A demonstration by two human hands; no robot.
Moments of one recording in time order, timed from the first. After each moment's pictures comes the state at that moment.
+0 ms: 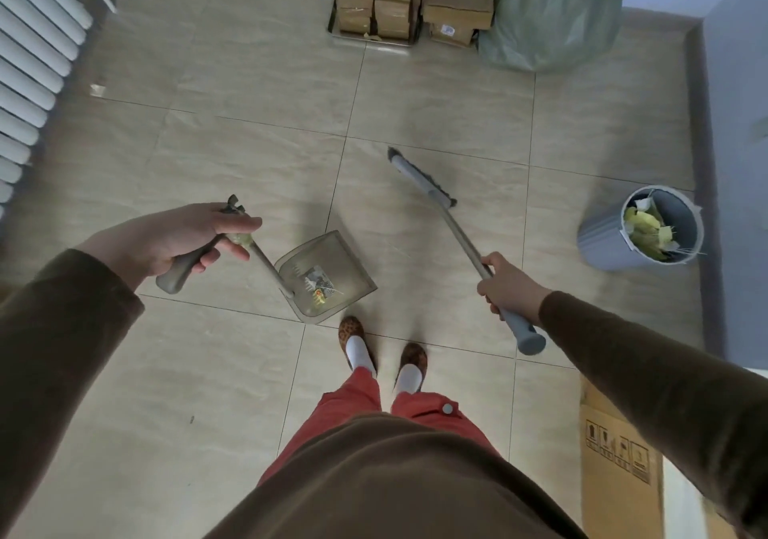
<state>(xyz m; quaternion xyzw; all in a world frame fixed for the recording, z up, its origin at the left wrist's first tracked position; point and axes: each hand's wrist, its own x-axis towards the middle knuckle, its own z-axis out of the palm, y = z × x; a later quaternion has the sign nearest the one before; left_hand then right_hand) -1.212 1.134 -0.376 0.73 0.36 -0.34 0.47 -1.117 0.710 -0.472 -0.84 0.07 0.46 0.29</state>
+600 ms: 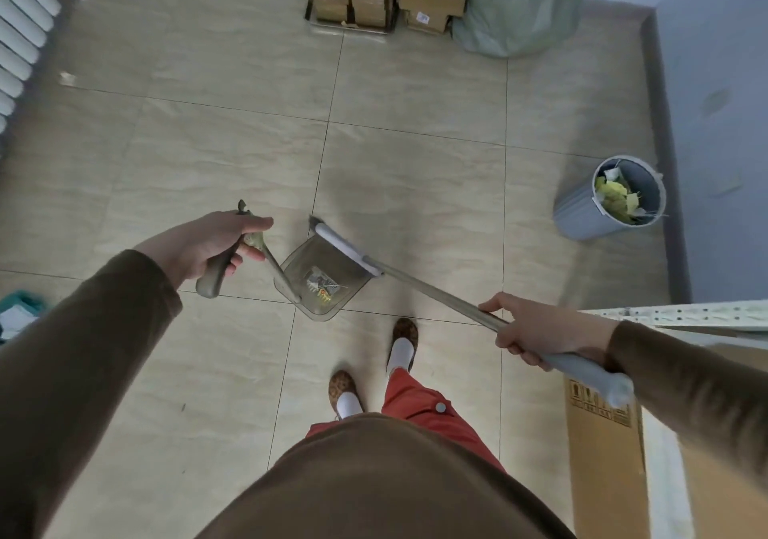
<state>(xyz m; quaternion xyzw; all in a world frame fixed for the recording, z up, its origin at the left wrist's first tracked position) -1.286 1.089 -0.411 0.70 0.41 -0.31 0.50 -1.248 0.653 -0.392 -0.75 0.08 0.60 0.26</state>
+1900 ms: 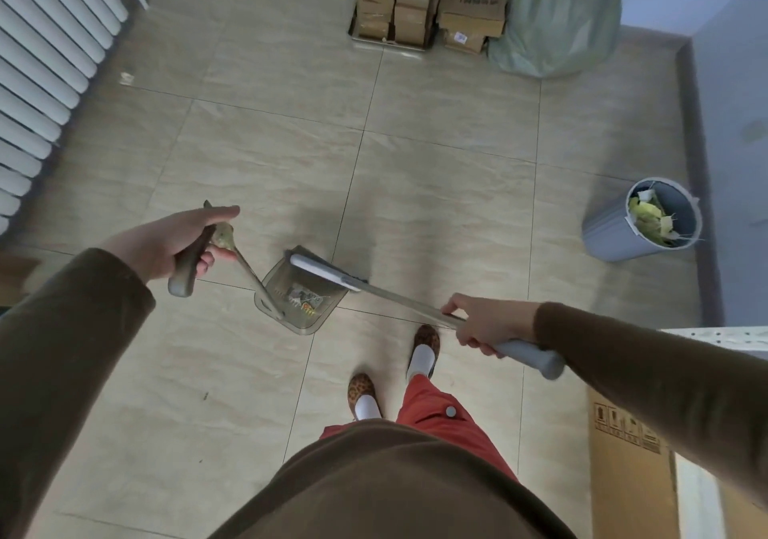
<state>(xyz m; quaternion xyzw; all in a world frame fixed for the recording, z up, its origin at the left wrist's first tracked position) -1.363 1.190 -0.406 0.62 0.48 -0.26 0.56 -1.282 0.761 -0.429 -0.77 -0.06 0.61 0.16</state>
